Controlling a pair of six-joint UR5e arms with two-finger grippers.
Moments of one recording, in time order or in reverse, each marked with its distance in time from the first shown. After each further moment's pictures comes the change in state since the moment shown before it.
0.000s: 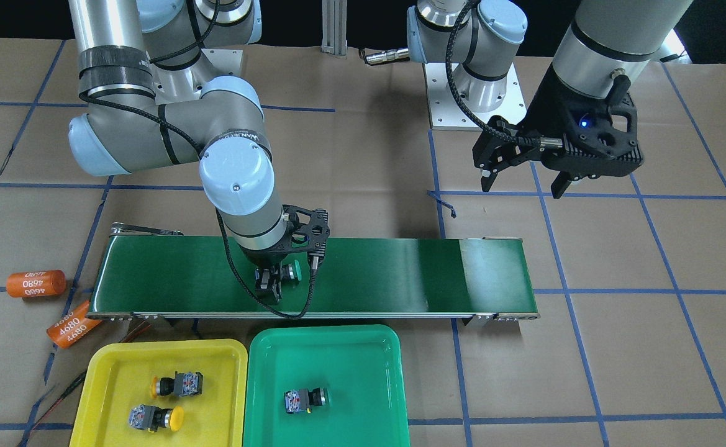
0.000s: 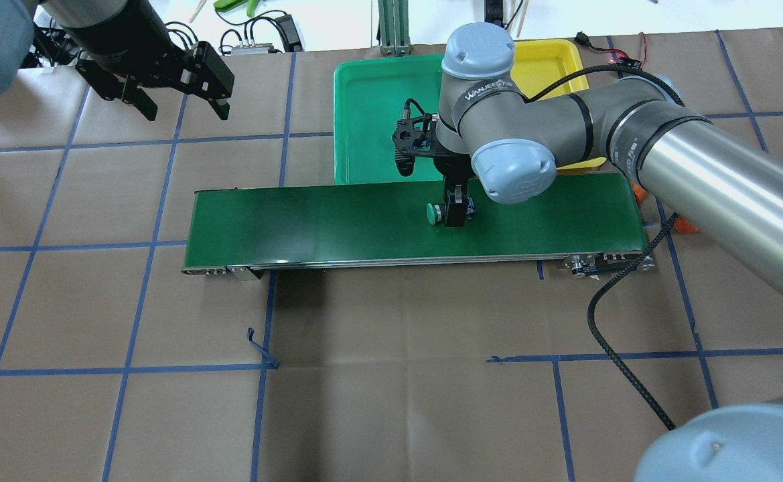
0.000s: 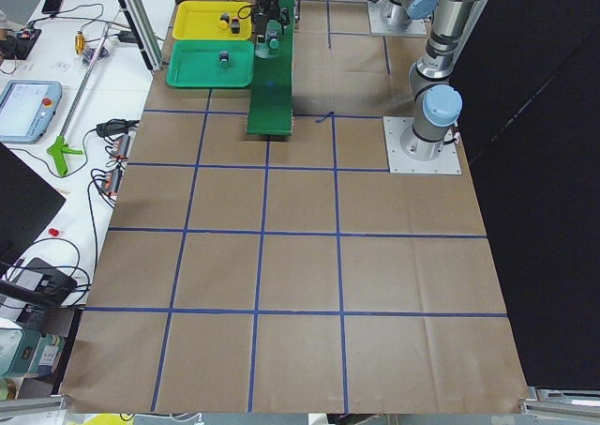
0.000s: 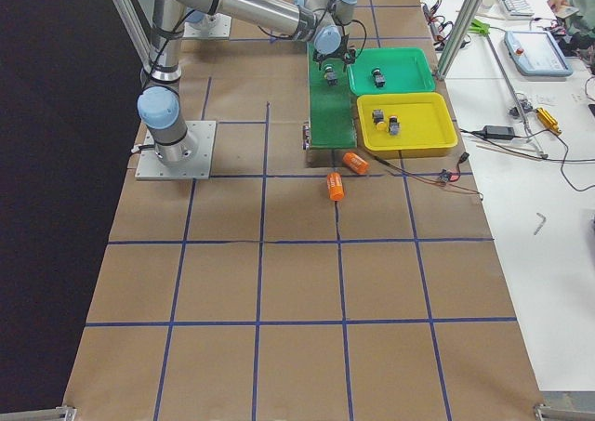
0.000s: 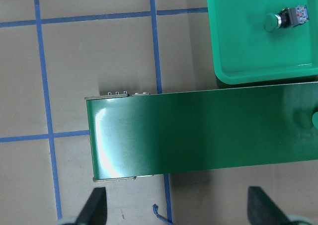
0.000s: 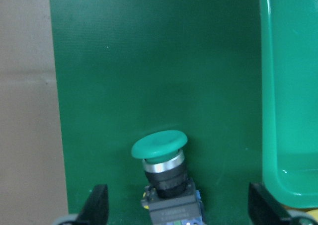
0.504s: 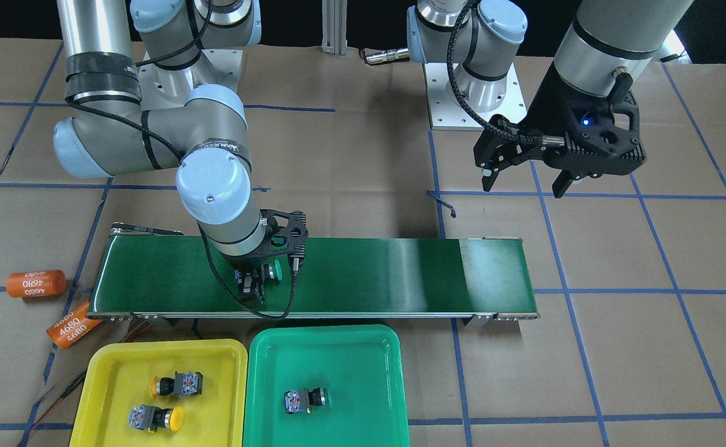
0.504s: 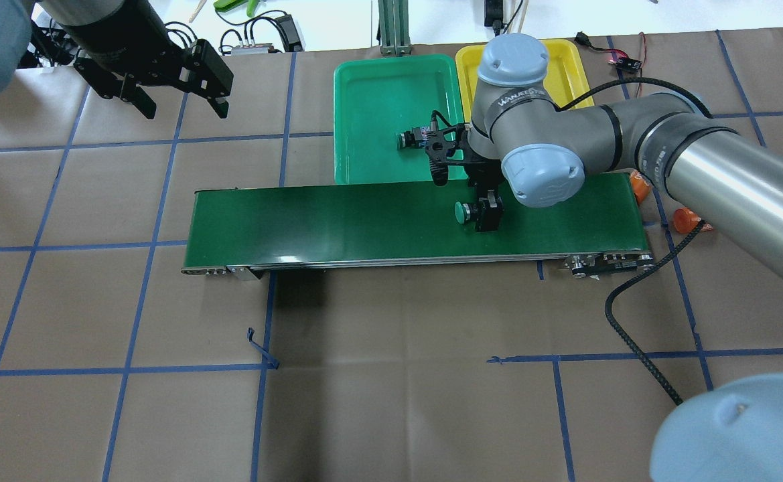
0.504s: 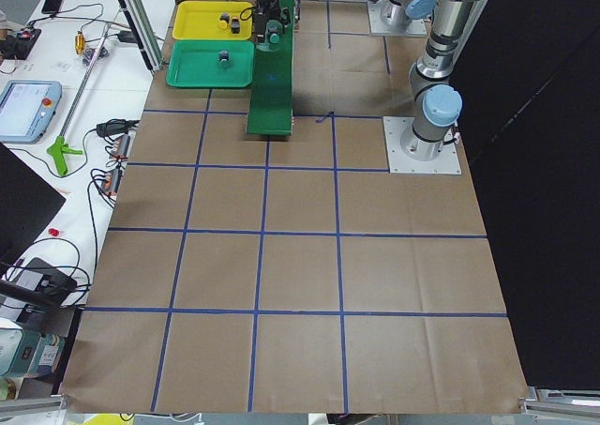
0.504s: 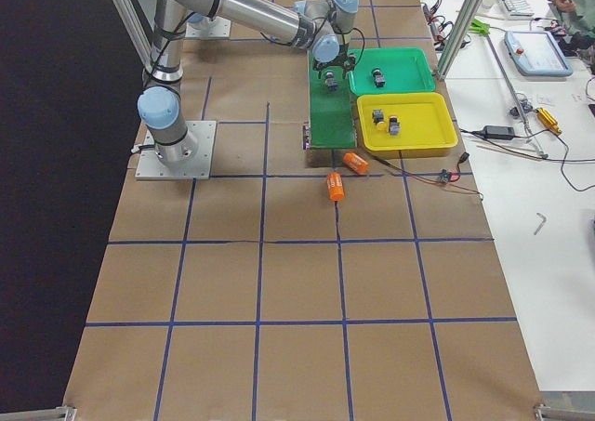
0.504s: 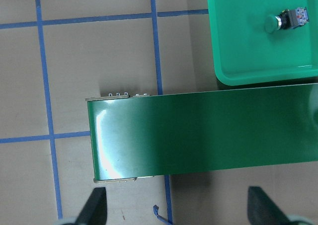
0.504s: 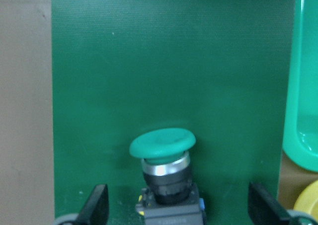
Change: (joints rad) left arm 0.001 0.001 0.003 0.000 -0.001 0.000; right arm -0.087 -0.010 0.060 -0.018 -0.013 -0.140
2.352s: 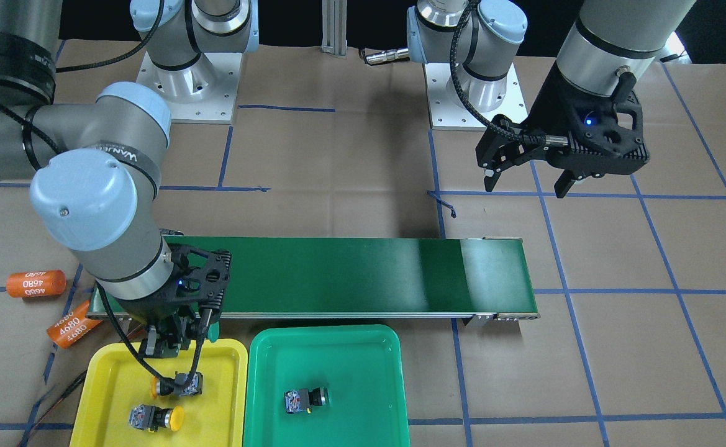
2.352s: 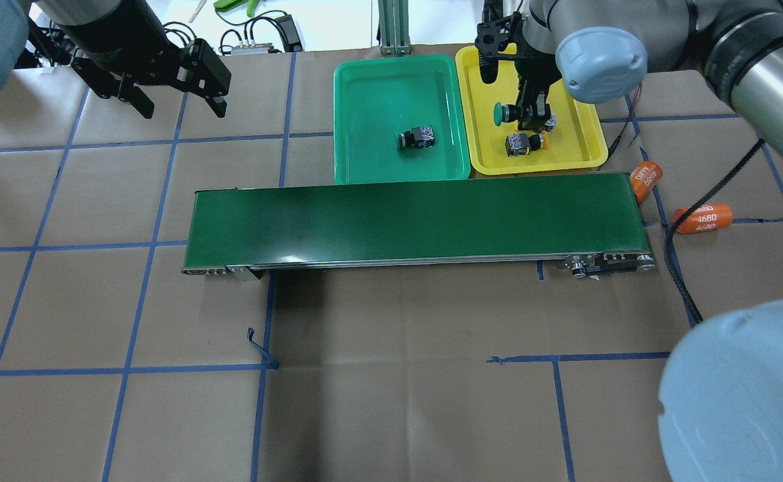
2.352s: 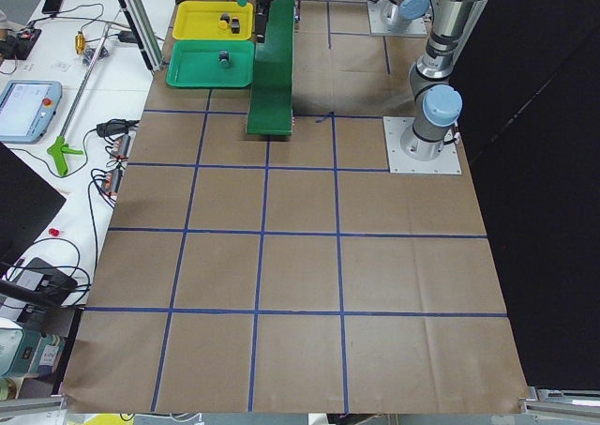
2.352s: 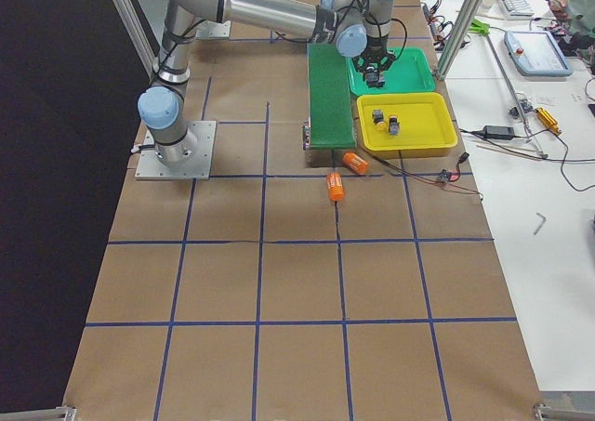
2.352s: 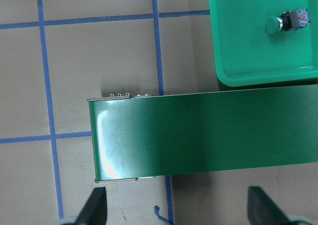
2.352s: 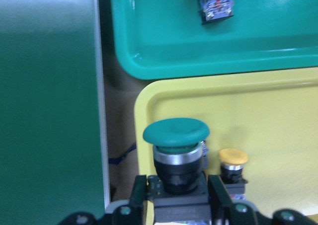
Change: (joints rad) left arm 0.005 0.002 0.000 0.001 0.000 0.001; right arm -0.081 0.106 -0.384 0.105 -0.030 -0.015
